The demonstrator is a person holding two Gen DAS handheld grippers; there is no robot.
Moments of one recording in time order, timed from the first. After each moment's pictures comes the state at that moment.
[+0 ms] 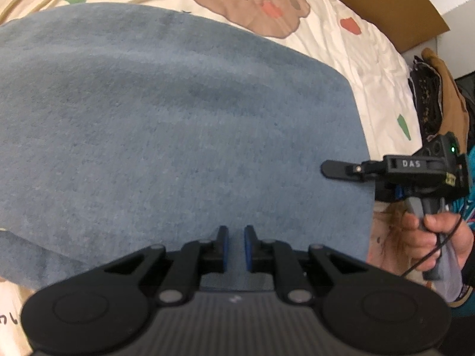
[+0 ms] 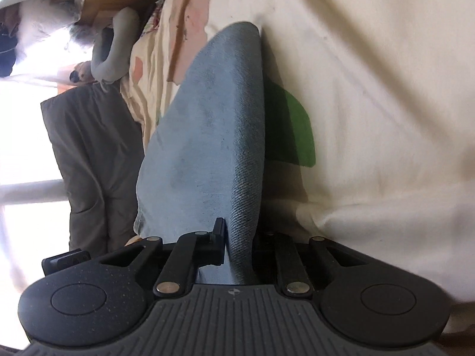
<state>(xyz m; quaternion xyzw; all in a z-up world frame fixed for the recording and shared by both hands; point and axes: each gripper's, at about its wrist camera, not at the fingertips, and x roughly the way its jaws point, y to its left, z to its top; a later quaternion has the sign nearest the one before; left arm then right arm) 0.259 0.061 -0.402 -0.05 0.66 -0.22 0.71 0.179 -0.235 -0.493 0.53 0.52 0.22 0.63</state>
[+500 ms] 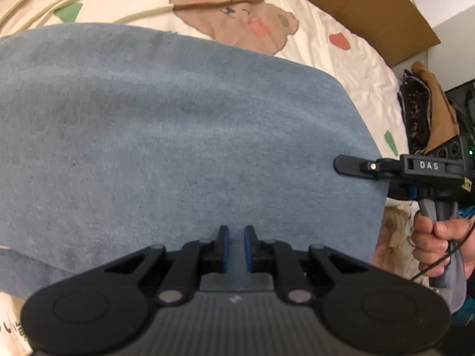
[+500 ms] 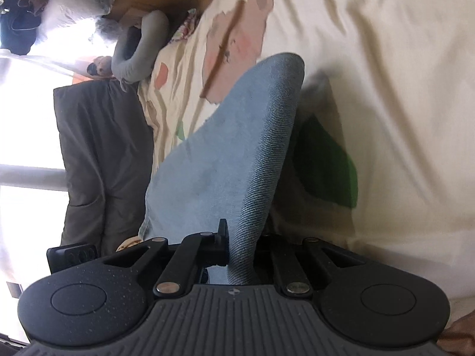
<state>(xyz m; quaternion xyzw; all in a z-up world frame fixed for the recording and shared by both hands) 0.269 0.052 -0.394 -0.07 0.64 -0.23 0.73 0.191 -0.250 -0.433 0.48 0.50 0.22 0.69</state>
